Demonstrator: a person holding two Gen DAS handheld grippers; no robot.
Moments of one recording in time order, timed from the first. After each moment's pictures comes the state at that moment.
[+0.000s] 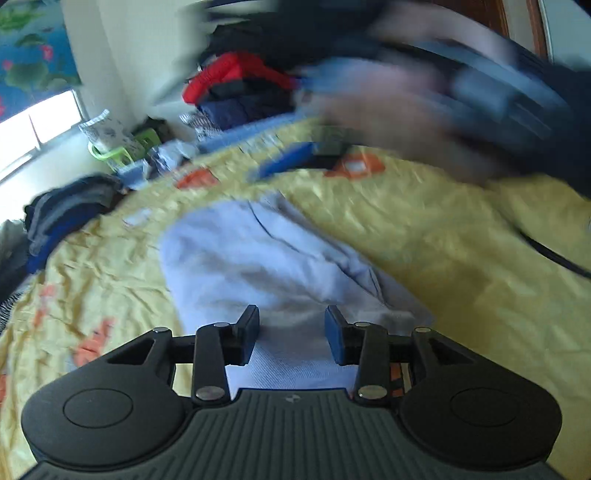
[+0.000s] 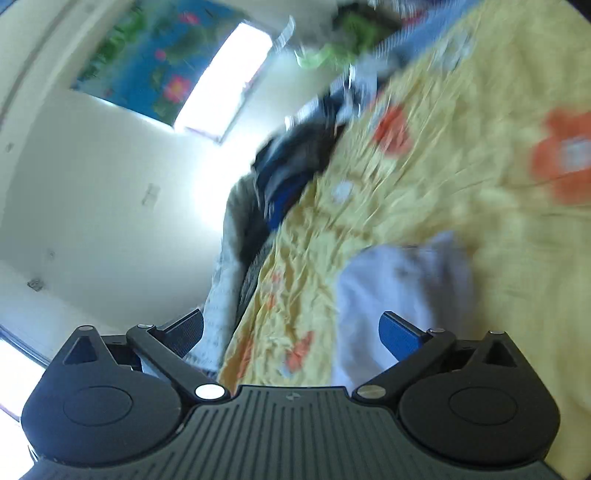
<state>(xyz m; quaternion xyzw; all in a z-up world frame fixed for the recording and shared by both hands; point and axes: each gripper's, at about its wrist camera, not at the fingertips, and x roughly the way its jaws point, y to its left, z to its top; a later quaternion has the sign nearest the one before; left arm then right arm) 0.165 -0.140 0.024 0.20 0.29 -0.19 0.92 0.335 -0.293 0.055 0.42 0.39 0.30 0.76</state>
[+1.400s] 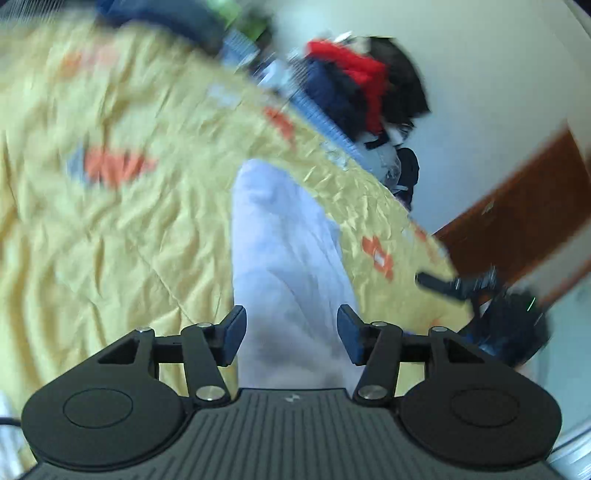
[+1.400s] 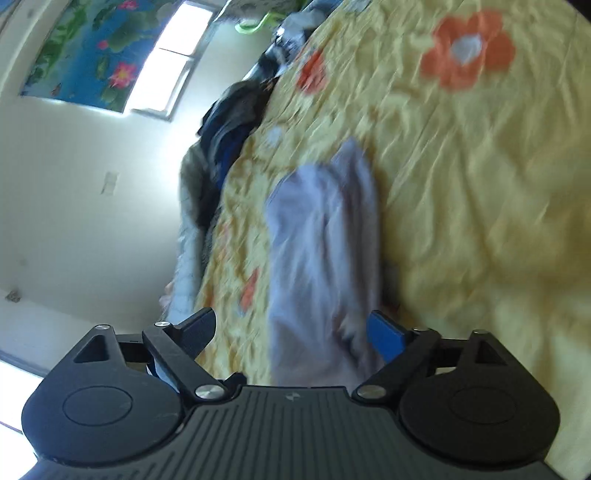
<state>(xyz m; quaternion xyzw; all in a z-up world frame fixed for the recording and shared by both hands) 0.206 0.033 0.027 -0.33 0.41 -0.19 0.83 0.271 -0.343 0.011 0.42 0.45 0.24 0.74</state>
